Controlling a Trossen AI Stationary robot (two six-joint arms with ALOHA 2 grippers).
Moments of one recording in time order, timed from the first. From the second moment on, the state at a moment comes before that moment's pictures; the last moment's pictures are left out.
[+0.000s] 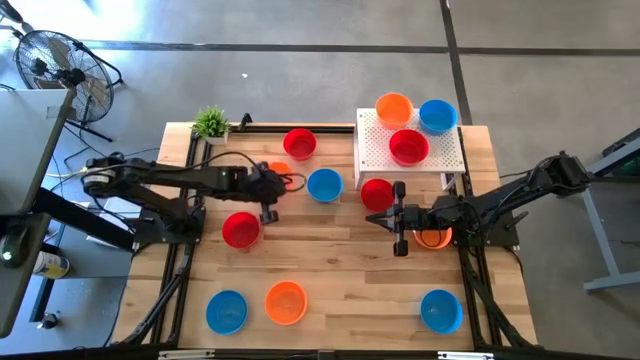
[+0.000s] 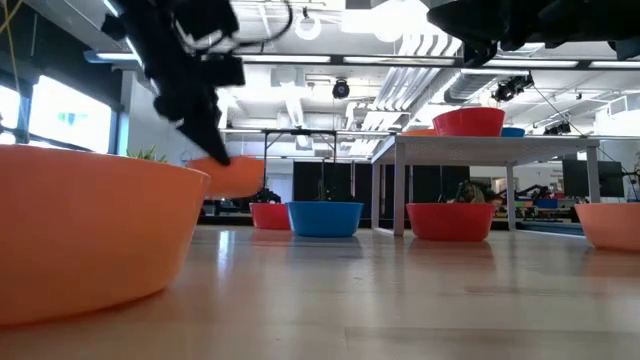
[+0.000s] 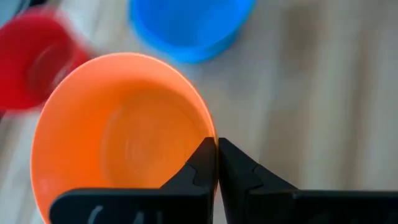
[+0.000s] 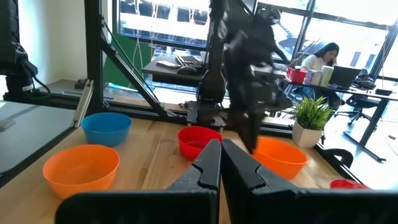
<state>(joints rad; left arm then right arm) 0.08 1.28 0.81 -0.45 -0.22 0.00 0.26 1.04 0.36 0.71 0.26 -0.13</state>
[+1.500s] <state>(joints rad) -0.28 1.70 0.98 0.00 -0.12 0.06 0.26 1.04 0.36 0.70 0.29 -0.13</state>
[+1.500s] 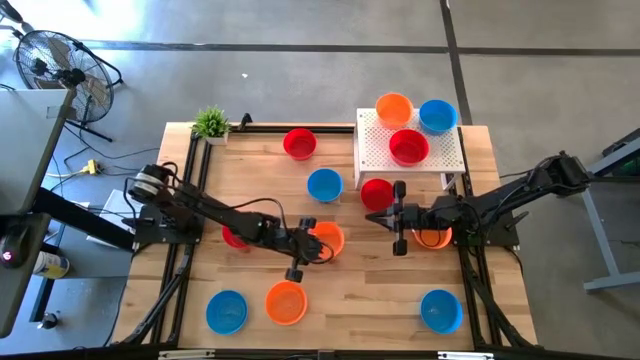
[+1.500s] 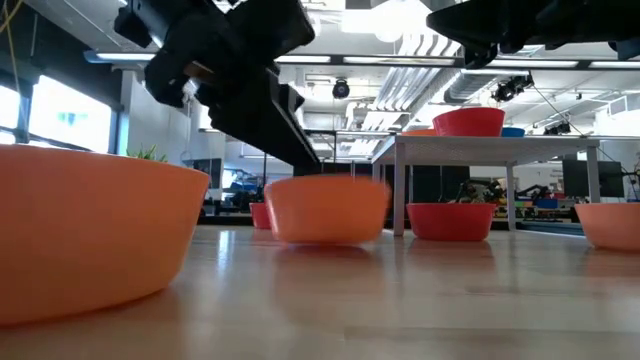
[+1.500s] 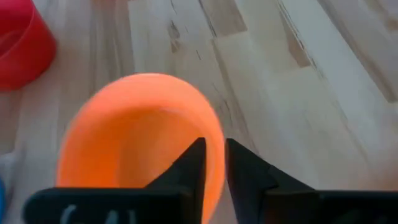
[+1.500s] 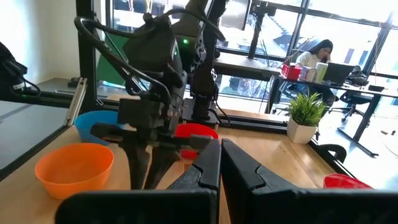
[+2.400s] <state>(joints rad) -0.24 1.07 0.18 0.82 -0.28 0.10 0.30 1.37 0.81 -0.11 0.36 0.24</state>
